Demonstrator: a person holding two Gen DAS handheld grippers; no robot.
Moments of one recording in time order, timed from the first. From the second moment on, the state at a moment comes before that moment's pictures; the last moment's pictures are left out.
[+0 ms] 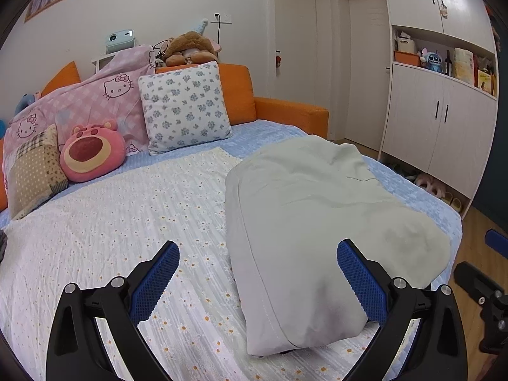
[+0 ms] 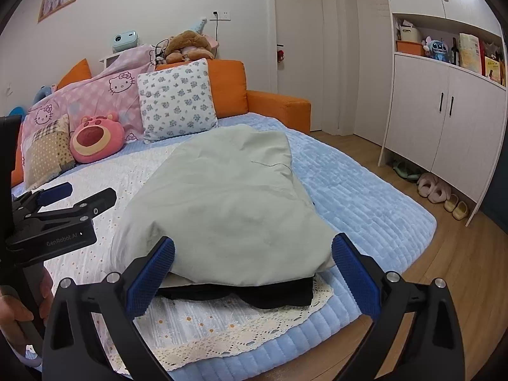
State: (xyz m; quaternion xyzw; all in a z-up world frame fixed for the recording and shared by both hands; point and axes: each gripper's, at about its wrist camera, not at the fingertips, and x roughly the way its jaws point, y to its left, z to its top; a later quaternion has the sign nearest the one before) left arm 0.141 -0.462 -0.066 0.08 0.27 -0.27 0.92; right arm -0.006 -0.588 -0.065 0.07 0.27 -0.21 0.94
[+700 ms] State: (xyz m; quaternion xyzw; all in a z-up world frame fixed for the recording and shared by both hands) left arm 0.142 -0.463 -0.071 0.08 0.27 -0.28 0.92; right arm 0.003 -0.589 -0.072 0.06 0.27 -0.21 0.94
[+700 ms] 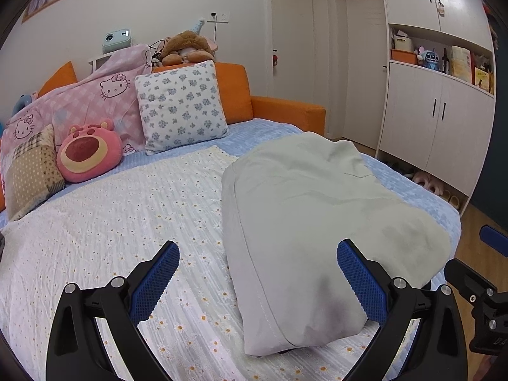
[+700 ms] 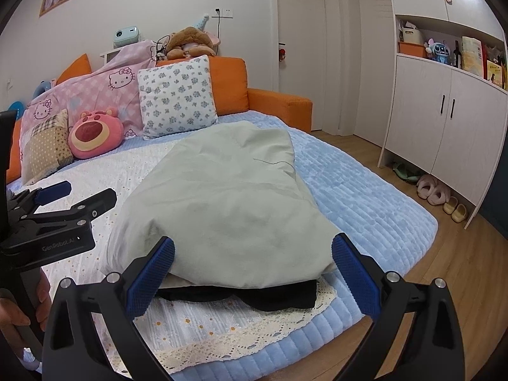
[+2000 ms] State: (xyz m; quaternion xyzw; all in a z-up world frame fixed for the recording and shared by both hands) left arm 0.133 -0.470 -0.073 0.10 0.25 -0.29 0.92; right arm -0.003 -0.596 -0.070 0.05 0.25 -0.21 0.94
